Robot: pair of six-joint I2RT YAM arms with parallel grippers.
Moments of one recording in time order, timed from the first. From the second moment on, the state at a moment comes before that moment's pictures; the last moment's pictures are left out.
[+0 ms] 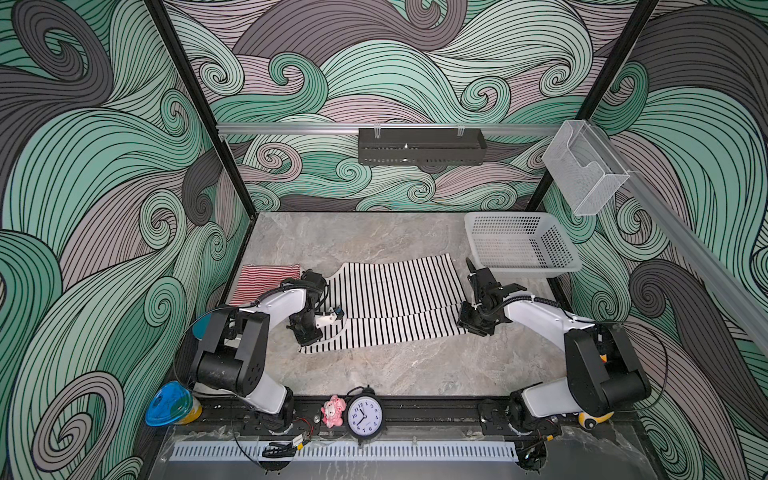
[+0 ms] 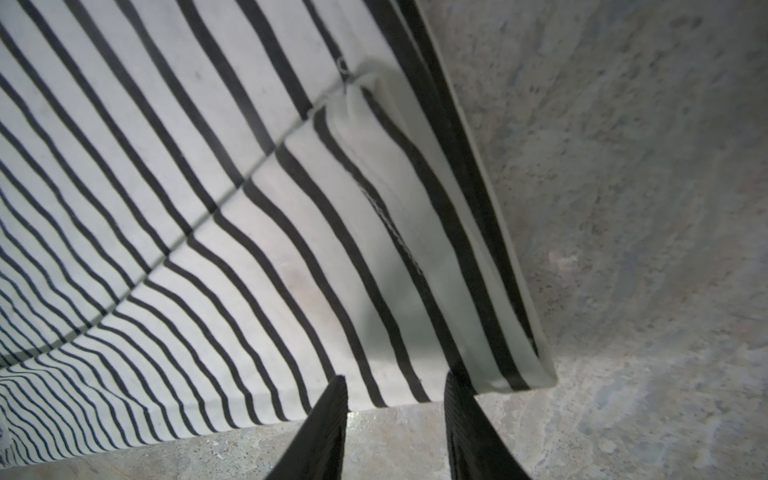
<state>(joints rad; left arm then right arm) -0.22 1.55 0.81 -0.94 -0.09 0.82 0.30 1.47 0.76 -0.68 -0.16 0.63</state>
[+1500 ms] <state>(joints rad) -0.17 1.67 1.21 -0.96 -0.06 0.77 0.30 1.77 1.42 -0.85 -0.16 0.52</state>
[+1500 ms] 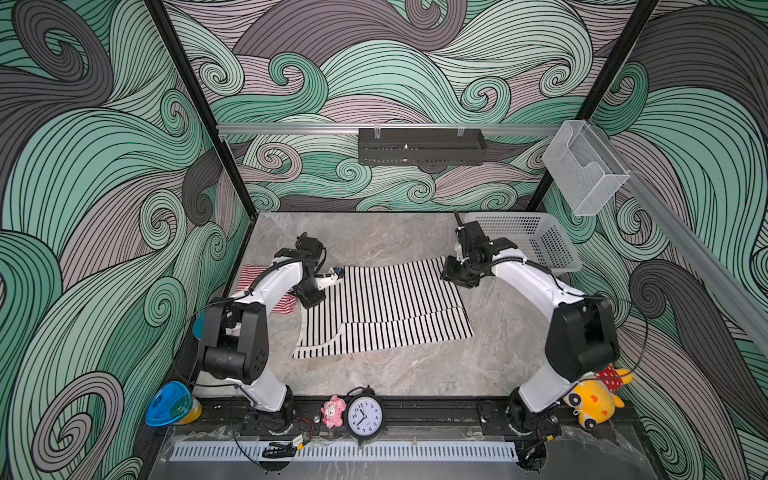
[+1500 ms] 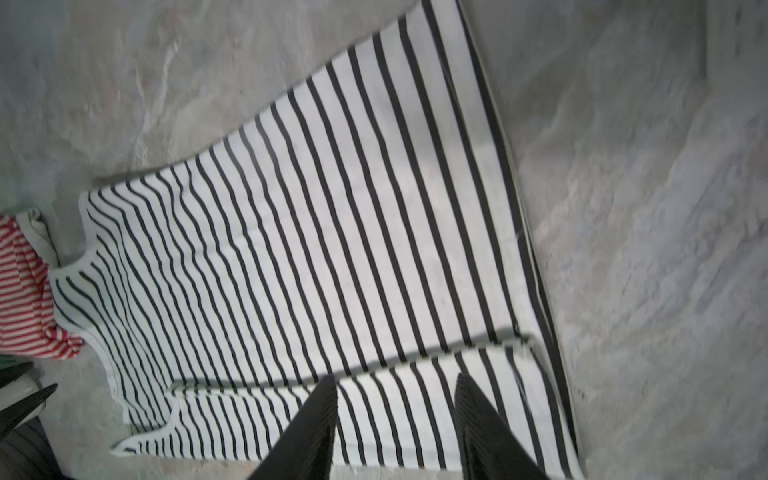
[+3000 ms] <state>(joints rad) -0.16 2.26 1.93 -1.02 0.20 0.41 0.22 2.57 2.35 -1.15 -0.06 0.40</state>
